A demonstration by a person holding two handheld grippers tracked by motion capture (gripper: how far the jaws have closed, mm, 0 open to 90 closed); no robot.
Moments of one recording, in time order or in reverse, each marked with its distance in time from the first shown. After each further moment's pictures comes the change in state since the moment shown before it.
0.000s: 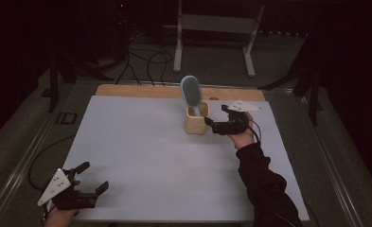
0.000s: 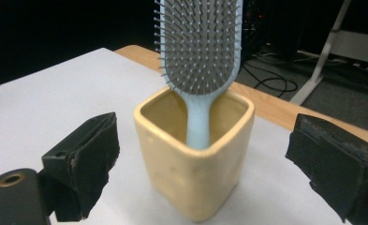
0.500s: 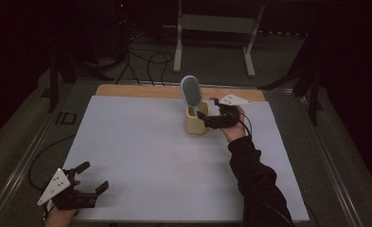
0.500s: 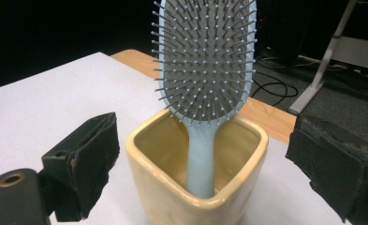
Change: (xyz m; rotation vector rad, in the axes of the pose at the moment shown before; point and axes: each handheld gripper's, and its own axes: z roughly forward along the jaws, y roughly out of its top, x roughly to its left) left arm 0.001 0.000 0.000 -0.005 -0.002 -0.004; right arm 0.002 0.012 0.032 -0.007 -0.006 -0.023
